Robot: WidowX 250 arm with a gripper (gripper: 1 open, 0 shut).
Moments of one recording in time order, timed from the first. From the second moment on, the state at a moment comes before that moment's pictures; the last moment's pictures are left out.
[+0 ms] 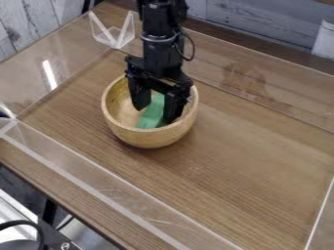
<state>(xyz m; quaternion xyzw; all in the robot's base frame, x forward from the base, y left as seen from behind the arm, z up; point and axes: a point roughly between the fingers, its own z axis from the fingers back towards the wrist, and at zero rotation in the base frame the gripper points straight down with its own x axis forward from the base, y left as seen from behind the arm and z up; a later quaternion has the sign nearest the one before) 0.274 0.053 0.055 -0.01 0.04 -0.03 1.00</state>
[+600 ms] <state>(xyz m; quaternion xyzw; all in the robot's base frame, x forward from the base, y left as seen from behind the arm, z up) 0.277 0.061 0.039 -0.01 0.04 -0.02 1.00</state>
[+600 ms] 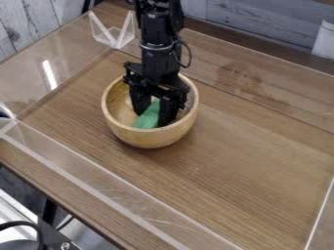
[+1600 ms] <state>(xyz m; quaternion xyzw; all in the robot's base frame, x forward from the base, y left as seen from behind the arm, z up) 0.283 0.036 0.065 -0.02 0.02 -0.03 1.00</state>
